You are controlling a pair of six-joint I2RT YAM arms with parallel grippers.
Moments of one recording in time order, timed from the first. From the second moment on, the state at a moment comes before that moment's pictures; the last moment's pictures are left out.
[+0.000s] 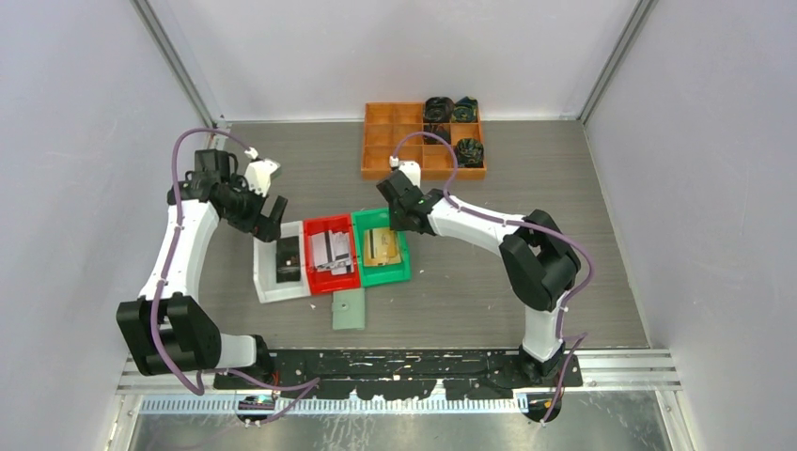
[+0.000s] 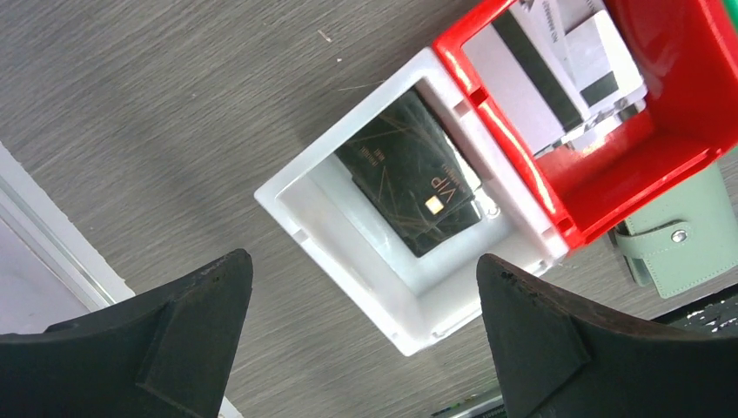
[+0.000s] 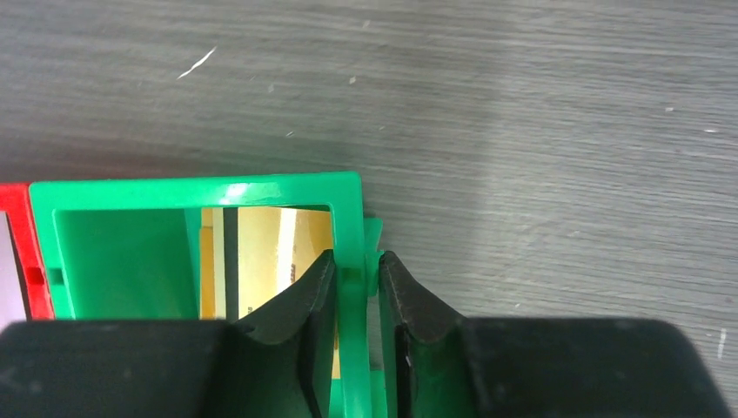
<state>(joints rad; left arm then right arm) 0.11 1.34 1.20 -0.94 0.31 0.54 0.77 1.87 1.35 -0.38 0.31 0.57</state>
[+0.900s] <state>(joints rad) 0.06 1.30 1.19 -0.98 0.30 0.47 0.30 1.76 1.21 -0.35 0.43 0.50</state>
